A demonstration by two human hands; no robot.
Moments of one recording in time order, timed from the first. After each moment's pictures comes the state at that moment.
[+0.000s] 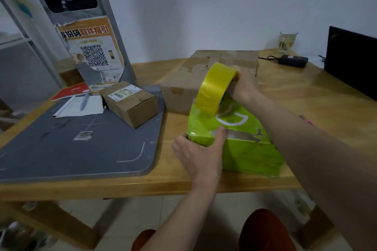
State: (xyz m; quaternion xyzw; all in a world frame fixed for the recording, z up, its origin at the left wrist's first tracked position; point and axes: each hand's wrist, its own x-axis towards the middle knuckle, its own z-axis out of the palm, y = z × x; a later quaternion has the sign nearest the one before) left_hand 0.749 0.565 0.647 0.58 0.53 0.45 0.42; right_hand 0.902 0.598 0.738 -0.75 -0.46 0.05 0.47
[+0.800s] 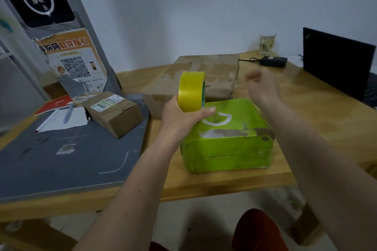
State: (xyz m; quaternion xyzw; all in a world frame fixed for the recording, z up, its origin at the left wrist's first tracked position) left_hand 0.764 0.612 0.722 0.71 0.33 0.36 0.50; right_hand 0.971 0.549 0.721 -0.78 -0.27 0.00 0.56
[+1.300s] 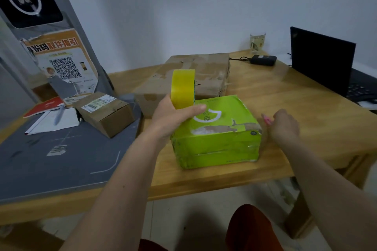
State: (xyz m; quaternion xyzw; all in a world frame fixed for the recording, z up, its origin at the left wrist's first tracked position) left_hand 0.761 0.616 0.722 0.72 0.28 0.29 0.57; right_hand 1.013 0.478 0.617 -0.95 -0.17 0.01 0.27
